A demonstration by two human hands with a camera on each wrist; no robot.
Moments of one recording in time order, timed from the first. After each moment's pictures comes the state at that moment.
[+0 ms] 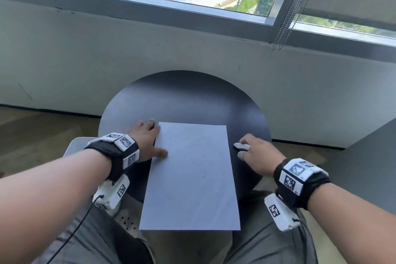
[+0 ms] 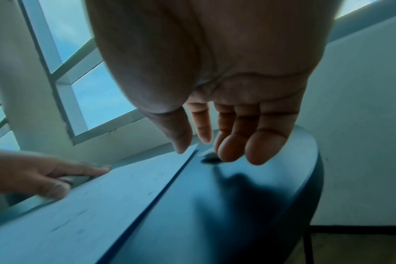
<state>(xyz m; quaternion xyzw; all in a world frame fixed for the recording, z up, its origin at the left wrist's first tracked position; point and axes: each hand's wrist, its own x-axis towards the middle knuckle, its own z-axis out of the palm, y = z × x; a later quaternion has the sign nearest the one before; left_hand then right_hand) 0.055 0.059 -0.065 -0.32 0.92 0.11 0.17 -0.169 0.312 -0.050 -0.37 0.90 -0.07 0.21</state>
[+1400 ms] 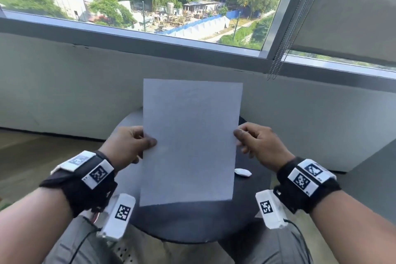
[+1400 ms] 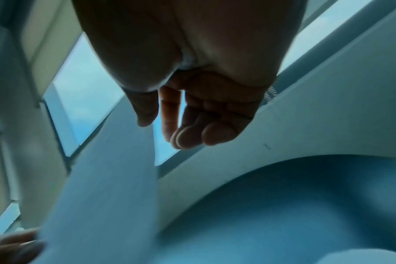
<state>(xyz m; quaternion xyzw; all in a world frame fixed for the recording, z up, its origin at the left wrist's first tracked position) 0.087 0.056 0.005 -0.37 0.73 0.54 -0.19 -0.170 0.276 0.029 -0.42 0.78 -0.43 0.19</state>
